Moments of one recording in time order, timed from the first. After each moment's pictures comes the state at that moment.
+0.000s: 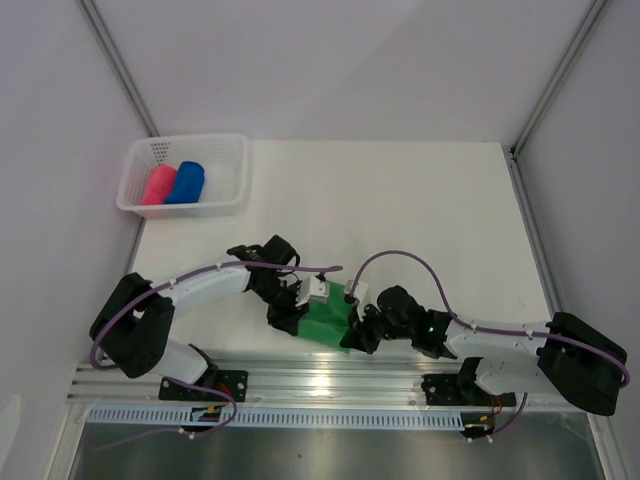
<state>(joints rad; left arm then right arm) -0.66 1.46 0.81 -0.75 0.69 0.76 1.04 1.17 0.34 0.25 -0.30 0.22</state>
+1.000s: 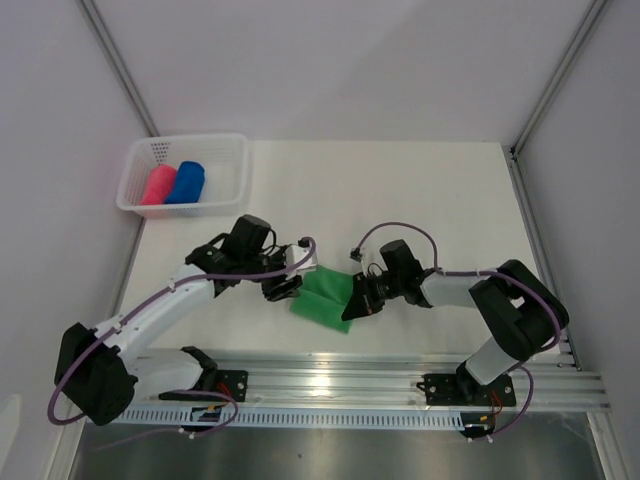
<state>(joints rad) -0.58 1.16 0.85 -0.61 0.54 0.65 0.62 1.59 0.58 0.18 -0.80 0.35</state>
